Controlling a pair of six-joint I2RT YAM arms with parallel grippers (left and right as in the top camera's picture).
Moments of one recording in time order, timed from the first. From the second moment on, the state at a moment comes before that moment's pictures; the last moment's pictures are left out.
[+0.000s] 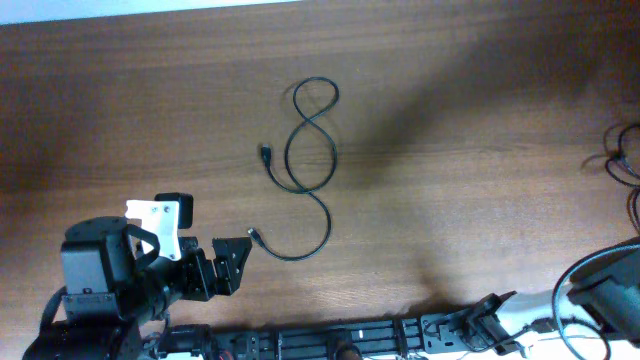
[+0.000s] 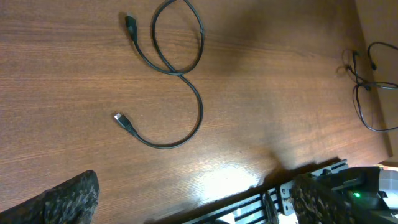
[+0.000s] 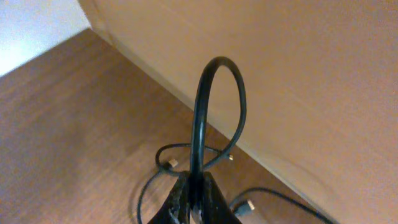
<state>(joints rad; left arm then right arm) -0.03 0.72 1.14 -1.35 0.48 -0.16 -0.98 1.72 1.55 -0.44 -0.10 -0.11</state>
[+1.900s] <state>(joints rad) -0.03 0.72 1.14 -1.27 0.48 -0.16 0.42 1.35 1.12 -0.78 -0.41 -0.08</state>
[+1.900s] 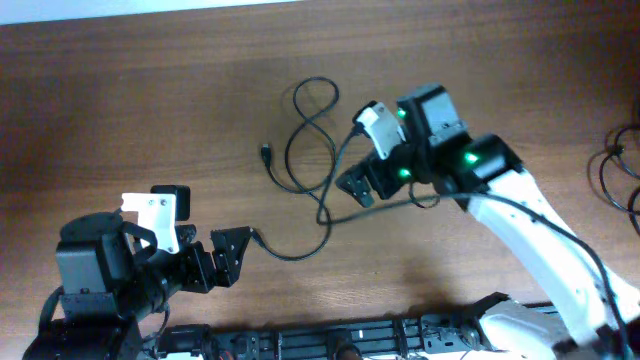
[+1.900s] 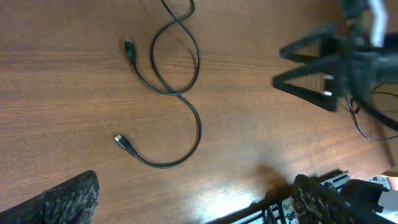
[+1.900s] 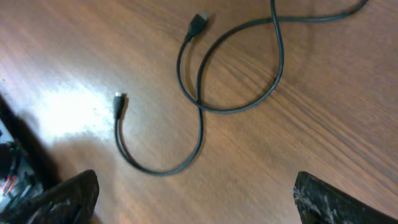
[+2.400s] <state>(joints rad) -0.03 0.72 1.14 -1.27 0.48 -0.16 0.42 1.67 1.11 -0.36 -0.45 -0.07</state>
